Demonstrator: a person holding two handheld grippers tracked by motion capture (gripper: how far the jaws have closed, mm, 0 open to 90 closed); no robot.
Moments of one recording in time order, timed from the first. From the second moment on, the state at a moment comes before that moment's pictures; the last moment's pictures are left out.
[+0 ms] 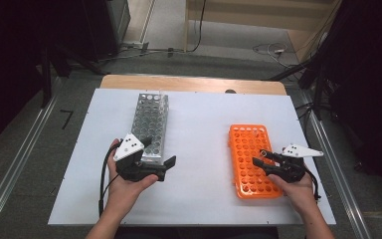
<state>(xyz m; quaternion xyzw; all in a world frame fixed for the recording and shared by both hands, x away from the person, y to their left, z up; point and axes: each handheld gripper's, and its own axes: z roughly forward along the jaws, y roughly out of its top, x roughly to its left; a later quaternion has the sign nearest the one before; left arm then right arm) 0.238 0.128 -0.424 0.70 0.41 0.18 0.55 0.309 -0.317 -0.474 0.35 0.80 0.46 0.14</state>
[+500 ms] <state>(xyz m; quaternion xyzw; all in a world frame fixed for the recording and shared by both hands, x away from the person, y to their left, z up) 0.239 0.124 -0.429 0.71 0.41 0.17 0.55 0.306 -0.310 -0.478 0.33 0.81 0.45 0.18</state>
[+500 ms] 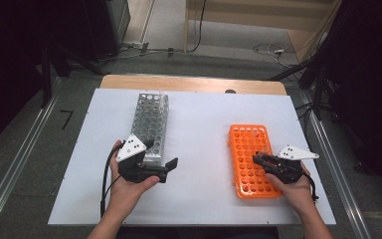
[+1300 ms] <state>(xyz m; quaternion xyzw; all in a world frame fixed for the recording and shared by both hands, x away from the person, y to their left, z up) 0.236 0.125 -0.429 0.72 0.38 0.17 0.56 0.303 -0.312 -0.461 0.34 0.80 0.46 0.18</state>
